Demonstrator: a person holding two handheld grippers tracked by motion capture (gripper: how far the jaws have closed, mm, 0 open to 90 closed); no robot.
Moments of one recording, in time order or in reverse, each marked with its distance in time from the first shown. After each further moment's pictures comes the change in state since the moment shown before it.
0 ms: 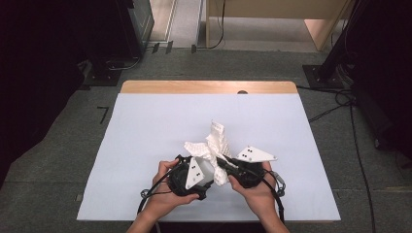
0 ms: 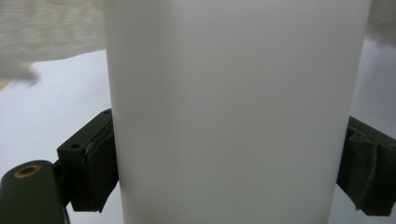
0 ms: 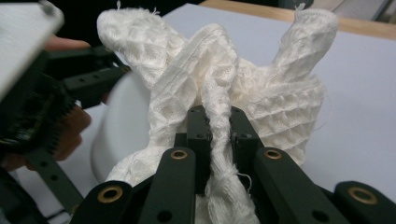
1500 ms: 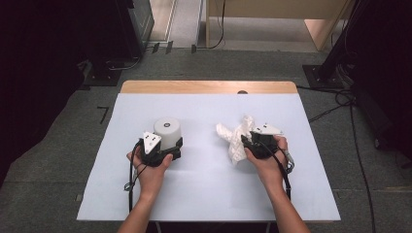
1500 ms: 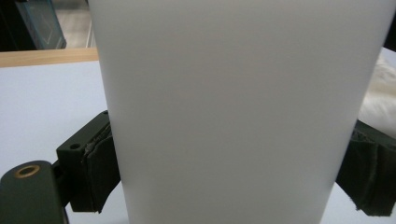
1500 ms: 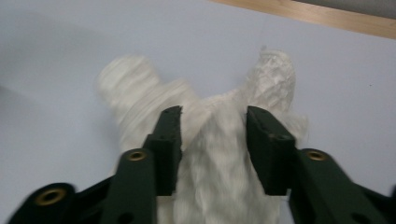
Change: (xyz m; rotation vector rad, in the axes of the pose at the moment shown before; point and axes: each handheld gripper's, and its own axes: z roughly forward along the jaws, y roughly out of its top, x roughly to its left) left arm 0.097 -0.041 -0.002 -0.210 0.368 -0.589; right arm -0.094 0.005 0.028 0.108 -0.399 0.054
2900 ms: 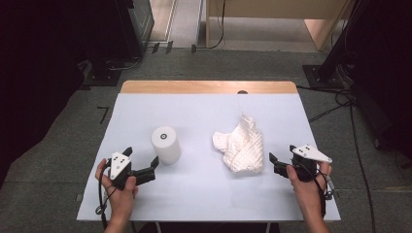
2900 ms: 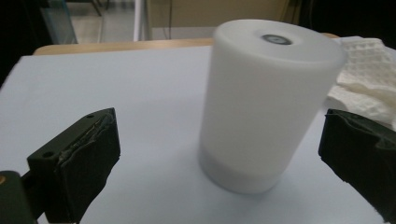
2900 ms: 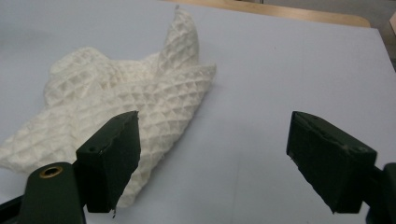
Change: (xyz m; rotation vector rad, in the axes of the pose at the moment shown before) left arm 0.046 -0.028 -0.083 -0.029 0.011 -0.002; right arm -0.063 -0.061 -0.076 -0.093 -0.028 0.044
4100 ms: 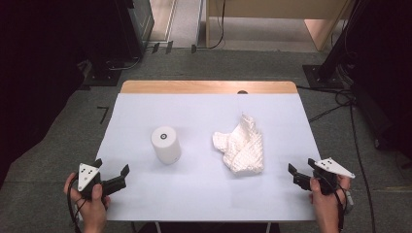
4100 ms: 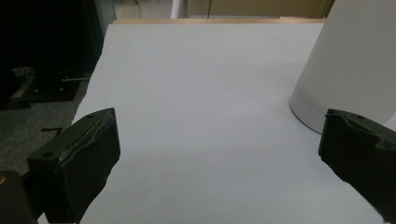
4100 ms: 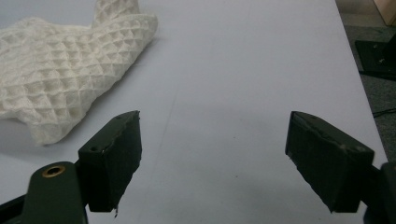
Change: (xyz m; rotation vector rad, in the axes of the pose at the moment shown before) left arm 0.065 -0.031 -0.036 0.030 0.116 -0.028; right arm -0.048 -0.050 -0.021 0.014 -0.048 0.101
